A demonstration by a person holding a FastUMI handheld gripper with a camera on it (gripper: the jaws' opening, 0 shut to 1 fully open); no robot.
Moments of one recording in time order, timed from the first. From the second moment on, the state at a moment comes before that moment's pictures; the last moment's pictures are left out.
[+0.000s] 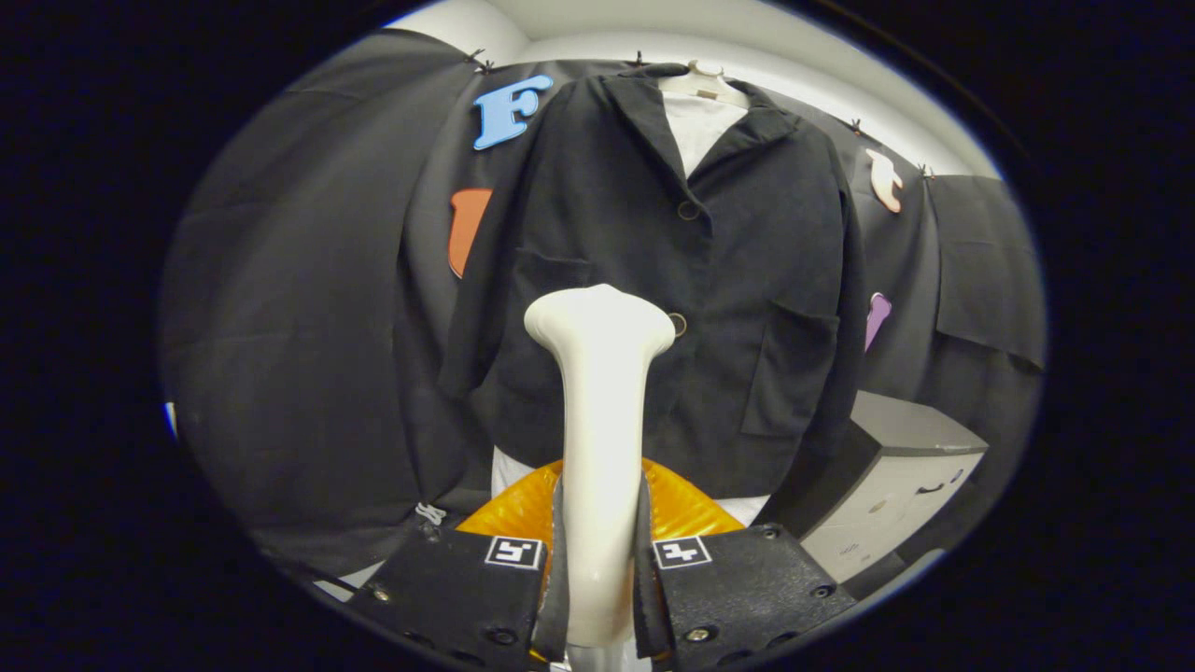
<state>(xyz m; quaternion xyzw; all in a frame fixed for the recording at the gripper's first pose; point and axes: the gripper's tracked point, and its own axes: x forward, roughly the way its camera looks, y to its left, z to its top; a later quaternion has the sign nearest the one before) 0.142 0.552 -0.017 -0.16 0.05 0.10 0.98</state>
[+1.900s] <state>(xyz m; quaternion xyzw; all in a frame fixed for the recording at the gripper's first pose) 0.041 0.411 -0.067 -0.13 0.16 0.12 0.97</state>
